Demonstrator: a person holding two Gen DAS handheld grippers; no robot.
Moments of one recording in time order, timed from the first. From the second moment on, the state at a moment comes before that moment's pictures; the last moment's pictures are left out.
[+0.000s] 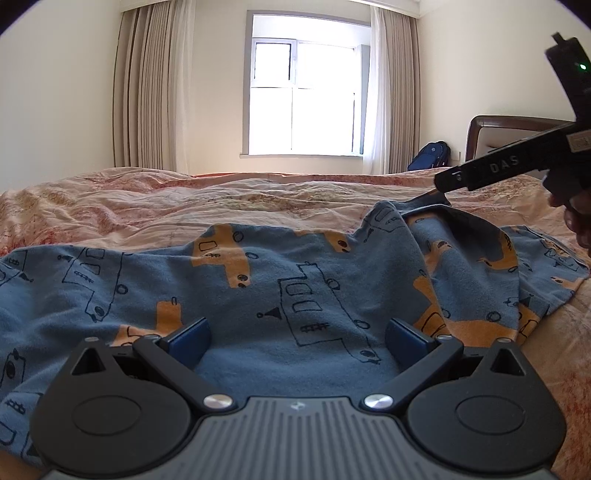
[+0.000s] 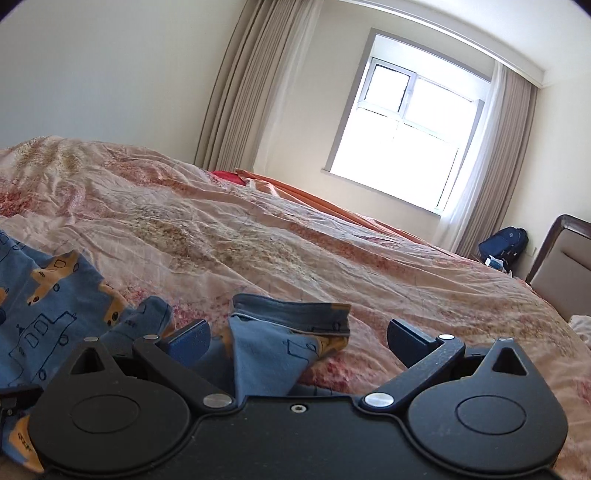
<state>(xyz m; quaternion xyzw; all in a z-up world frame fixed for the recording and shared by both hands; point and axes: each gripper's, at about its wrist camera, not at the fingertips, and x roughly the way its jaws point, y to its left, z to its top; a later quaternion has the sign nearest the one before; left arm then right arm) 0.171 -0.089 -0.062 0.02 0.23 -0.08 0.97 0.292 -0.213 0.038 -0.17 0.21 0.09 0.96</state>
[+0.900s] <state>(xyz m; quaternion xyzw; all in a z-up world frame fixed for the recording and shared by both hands) 0.177 -0.074 -0.049 -0.03 0.25 -0.11 0.96 0.254 -0.305 0.078 -0.05 0.17 -0.04 0.98</state>
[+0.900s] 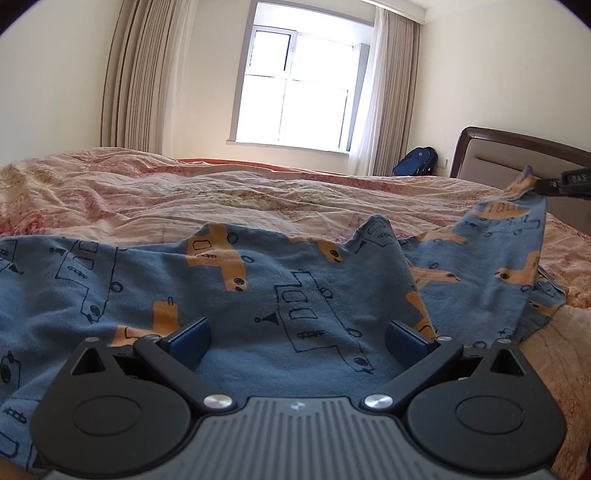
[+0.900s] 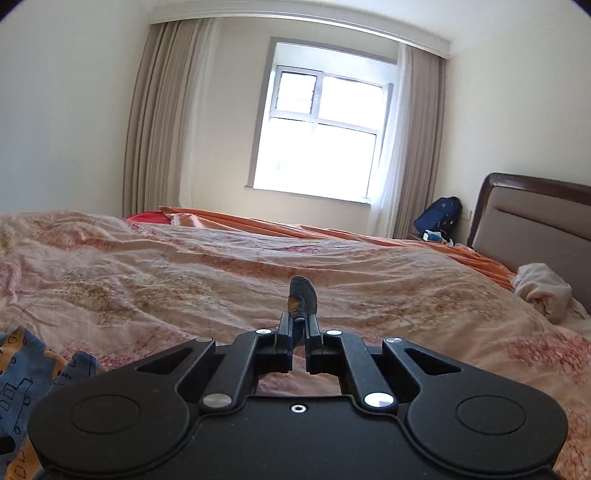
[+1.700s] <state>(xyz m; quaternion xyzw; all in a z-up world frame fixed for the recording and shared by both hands) 0.176 -0.081 -0.037 -0.02 0.26 -0.08 0.96 0.197 -0.388 -0.017 0.21 0.23 -0.06 0.95</state>
